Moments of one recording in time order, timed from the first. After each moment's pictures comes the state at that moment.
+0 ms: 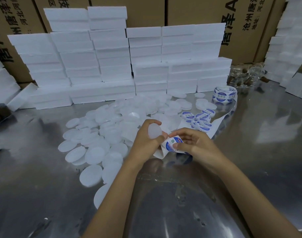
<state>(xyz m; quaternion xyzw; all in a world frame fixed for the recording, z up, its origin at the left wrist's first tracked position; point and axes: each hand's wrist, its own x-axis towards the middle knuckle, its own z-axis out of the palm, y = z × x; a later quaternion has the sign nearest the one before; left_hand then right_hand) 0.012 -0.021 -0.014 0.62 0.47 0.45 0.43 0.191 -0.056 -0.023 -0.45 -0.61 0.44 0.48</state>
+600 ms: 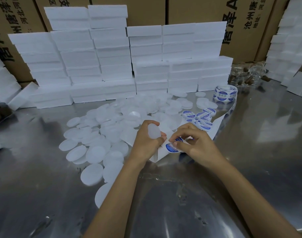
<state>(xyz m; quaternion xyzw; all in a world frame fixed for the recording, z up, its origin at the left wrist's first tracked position) 0.013 -0.012 -0.022 0.62 0.53 0.43 0.39 0.183 -0.061 -0.016 -0.49 -0.67 0.32 0.47</state>
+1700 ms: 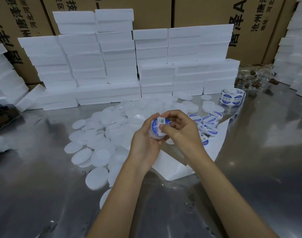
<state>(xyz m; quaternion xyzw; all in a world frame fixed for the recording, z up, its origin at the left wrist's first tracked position) 0.005 -0.023 0.004 0.30 0.25 0.57 0.73 0.118 -0.037 0.012 -0.40 -0.53 0.39 0.64</state>
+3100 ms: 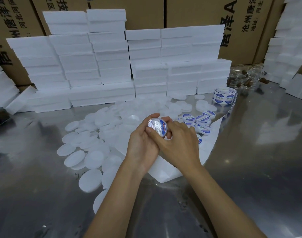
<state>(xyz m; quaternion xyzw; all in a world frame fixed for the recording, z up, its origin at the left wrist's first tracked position) 0.015 -0.029 0.008 0.30 0.17 0.55 0.76 0.121 -0.038 -0.015 -0.63 -0.64 -0.04 0.44</state>
